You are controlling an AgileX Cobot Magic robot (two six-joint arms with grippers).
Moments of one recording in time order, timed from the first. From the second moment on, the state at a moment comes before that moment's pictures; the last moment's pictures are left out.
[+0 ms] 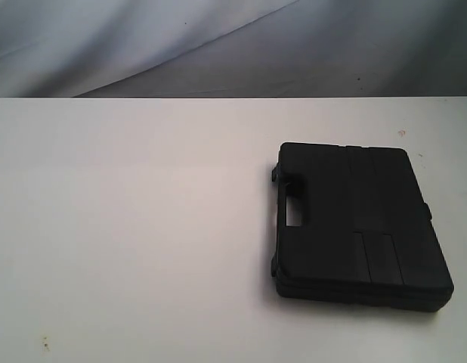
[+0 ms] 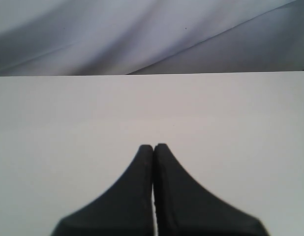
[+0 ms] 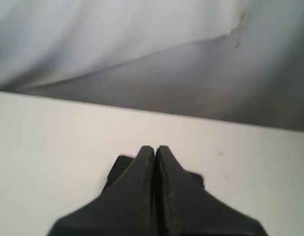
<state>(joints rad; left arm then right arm) -0.07 0.01 0.00 -0.04 0.29 0.02 0.21 0.85 -1.30 0.16 0.95 -0.11</state>
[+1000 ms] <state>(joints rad) -0.07 0.01 0.00 -0.04 0.29 0.02 0.53 1.63 -1.33 0.26 1.15 0.01</state>
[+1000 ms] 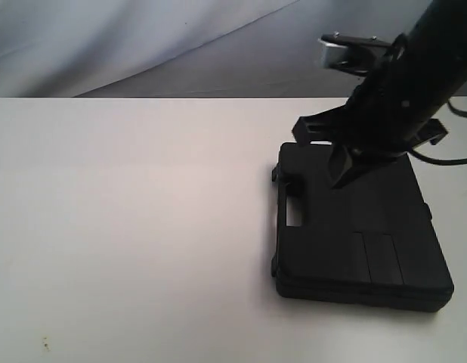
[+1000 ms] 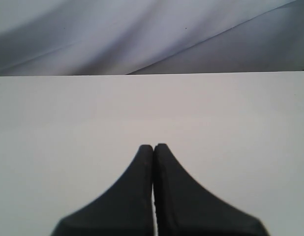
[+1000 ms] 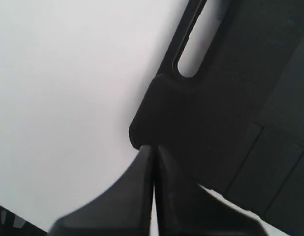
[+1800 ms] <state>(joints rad) -0.07 0.01 0.00 -0.04 0.29 0.02 0.57 1.97 -1.51 0.26 0.99 0.11</state>
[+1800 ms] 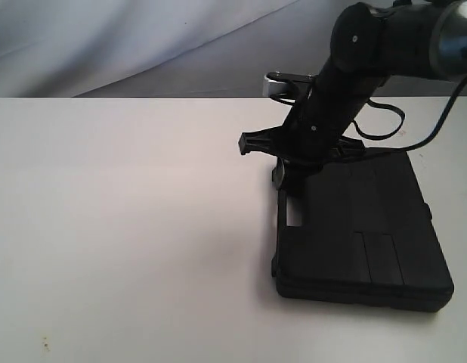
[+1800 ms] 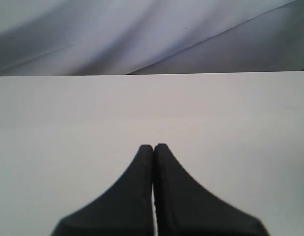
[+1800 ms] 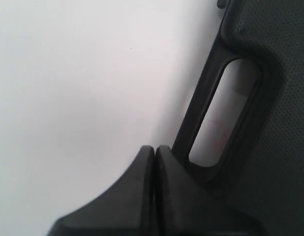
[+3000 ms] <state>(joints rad) -0.07 0.01 0.00 -0.04 0.29 0.02 0.57 2.13 -1.56 0.17 0.96 0.26</state>
